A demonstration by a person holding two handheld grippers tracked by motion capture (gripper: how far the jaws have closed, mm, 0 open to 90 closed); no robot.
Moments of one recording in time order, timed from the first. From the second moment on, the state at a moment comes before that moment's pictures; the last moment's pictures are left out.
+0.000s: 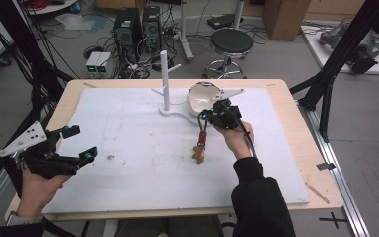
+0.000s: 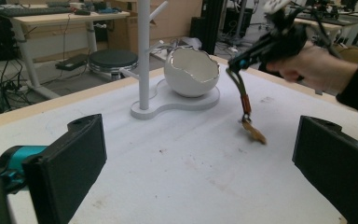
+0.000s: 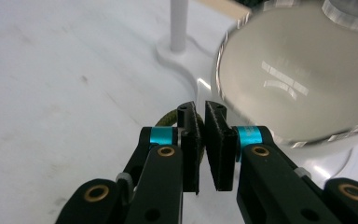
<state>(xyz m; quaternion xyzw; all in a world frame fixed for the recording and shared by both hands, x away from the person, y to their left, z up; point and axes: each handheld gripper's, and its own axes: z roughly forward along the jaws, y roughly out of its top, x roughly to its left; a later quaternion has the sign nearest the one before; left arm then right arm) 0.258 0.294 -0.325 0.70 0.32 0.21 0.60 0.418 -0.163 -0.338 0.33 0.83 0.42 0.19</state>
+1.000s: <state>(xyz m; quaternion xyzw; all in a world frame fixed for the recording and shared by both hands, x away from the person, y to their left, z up) 0.252 0.299 -0.324 0.70 0.34 0.23 0.59 0.434 -0.093 -0.260 0.27 0.84 0.42 0.21</state>
